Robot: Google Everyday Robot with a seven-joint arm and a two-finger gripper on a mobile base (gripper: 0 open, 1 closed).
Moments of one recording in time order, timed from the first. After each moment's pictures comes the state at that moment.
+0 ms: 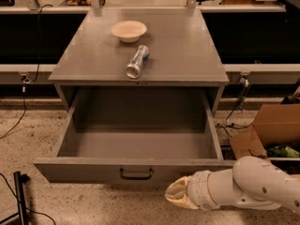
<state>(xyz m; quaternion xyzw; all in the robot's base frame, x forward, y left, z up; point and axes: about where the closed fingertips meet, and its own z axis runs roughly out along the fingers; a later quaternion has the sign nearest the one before) 0.373 -0.069 0.599 -0.58 0.72 0.24 0.31</state>
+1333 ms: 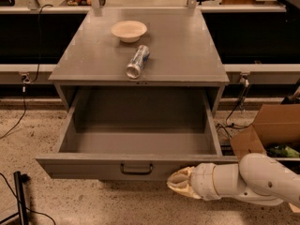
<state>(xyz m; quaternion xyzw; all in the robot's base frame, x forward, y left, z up) 0.408 -0.080 0.604 -0.57 0.69 0.23 0.38</state>
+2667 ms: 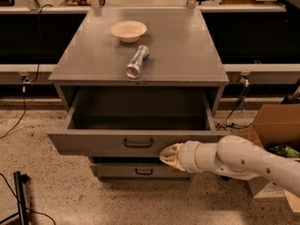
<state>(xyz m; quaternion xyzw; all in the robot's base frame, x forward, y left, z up) 0.506 -0.065 0.591 -0.58 0.68 0.15 0.42</state>
